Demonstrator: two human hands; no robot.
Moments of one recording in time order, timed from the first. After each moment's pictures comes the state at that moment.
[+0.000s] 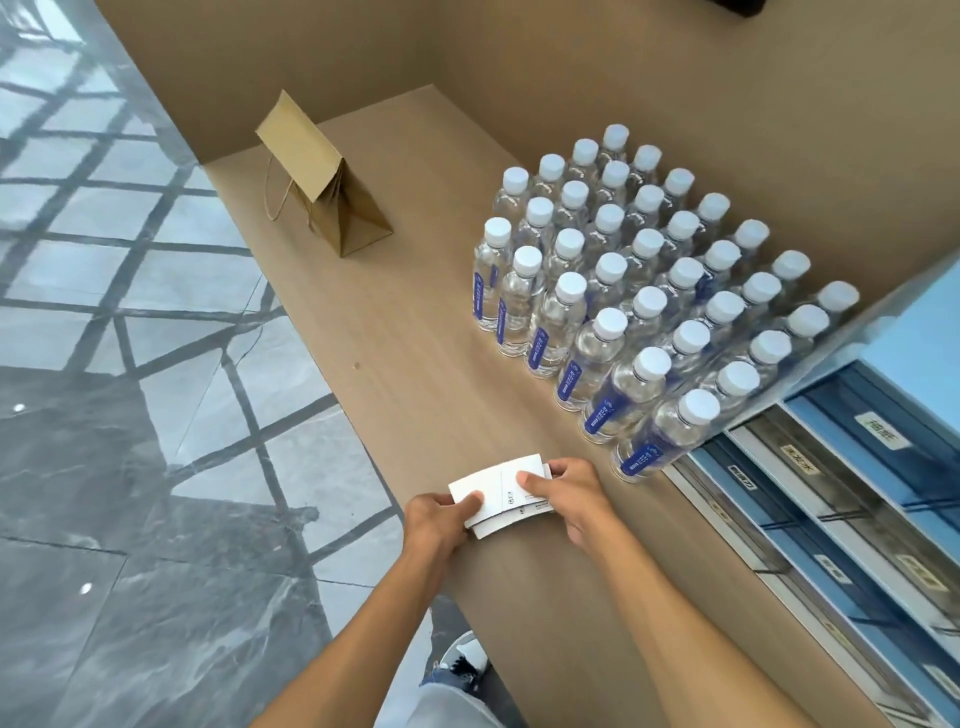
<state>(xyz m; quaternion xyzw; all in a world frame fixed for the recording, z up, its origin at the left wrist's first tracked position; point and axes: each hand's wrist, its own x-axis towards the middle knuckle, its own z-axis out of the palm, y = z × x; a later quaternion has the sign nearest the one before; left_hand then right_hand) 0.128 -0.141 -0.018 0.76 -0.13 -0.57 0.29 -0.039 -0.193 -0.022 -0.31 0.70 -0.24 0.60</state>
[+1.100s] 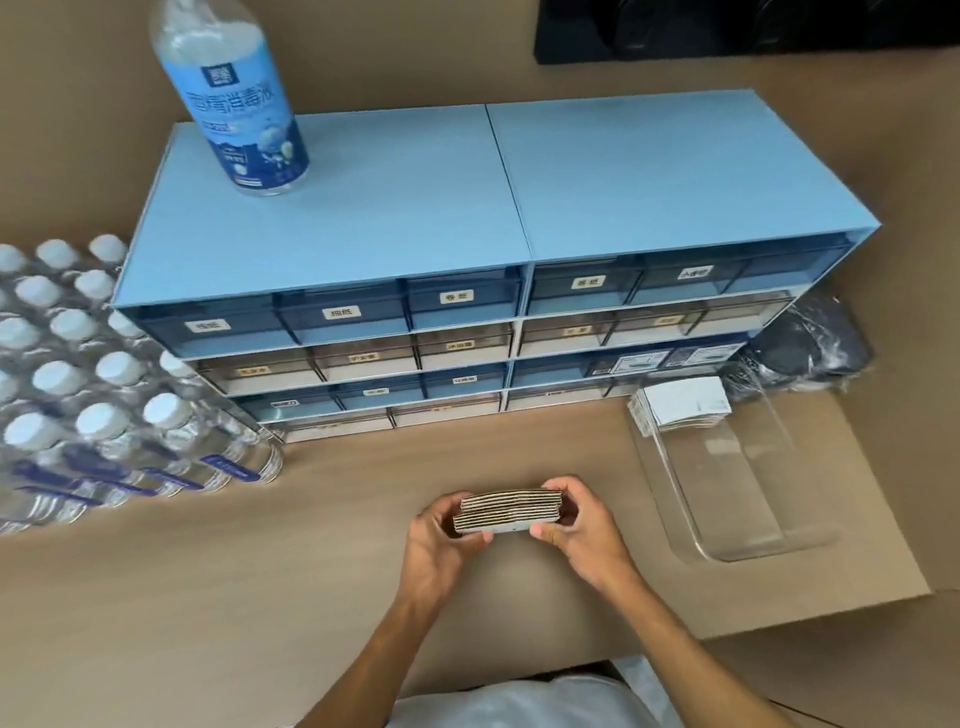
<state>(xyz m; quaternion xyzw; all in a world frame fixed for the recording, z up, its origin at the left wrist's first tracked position) -0.121 -0.002 -0.009 0.39 -0.65 -0.65 0.06 -0.243 0.160 -0.007 -0.13 0.81 -0.48 0.31</state>
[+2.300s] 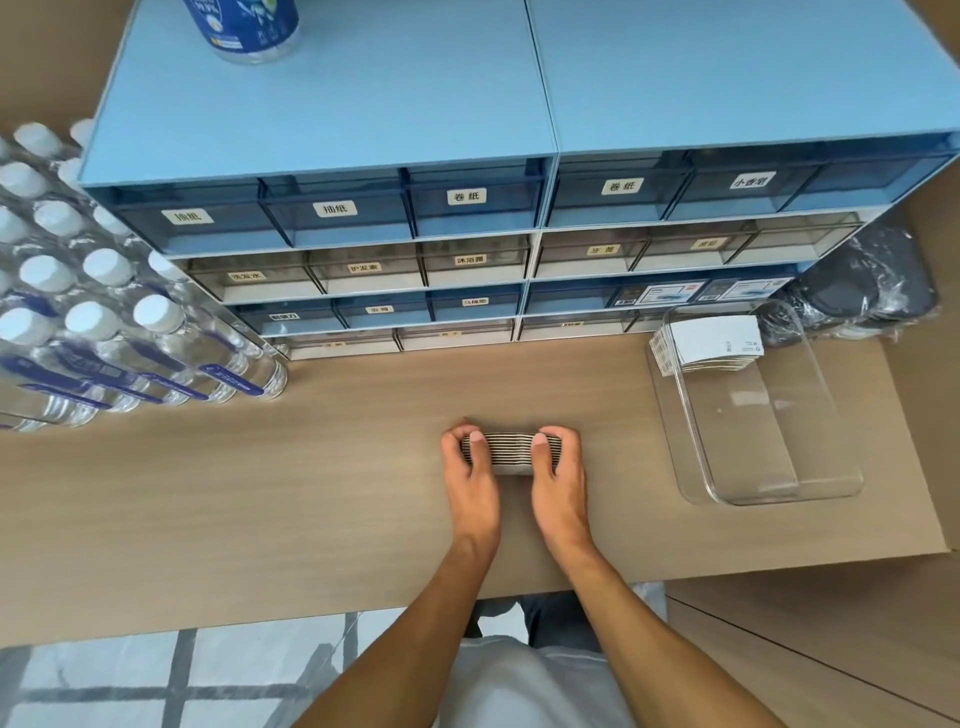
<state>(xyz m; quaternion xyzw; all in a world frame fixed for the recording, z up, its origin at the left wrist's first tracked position) -0.143 0.059 -0.027 0.46 -0.55 -0.66 0.24 -0.195 0.134 -0.033 -0.05 0.82 -0.54 0.19</state>
